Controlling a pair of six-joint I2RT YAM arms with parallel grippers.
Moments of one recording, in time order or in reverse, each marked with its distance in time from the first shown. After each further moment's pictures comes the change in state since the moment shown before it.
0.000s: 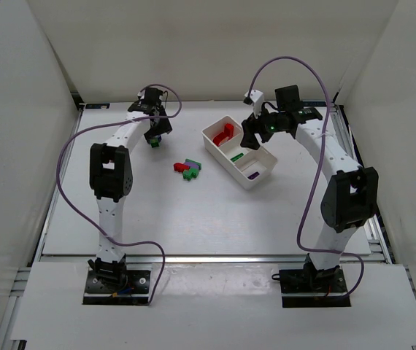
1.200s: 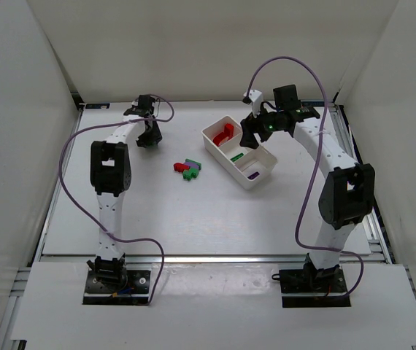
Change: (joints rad) left arm 0.068 0.117 0.021 -0.017 -0.033 0.074; right arm 0.001 0.035 0.024 0.000 0.012 0.007
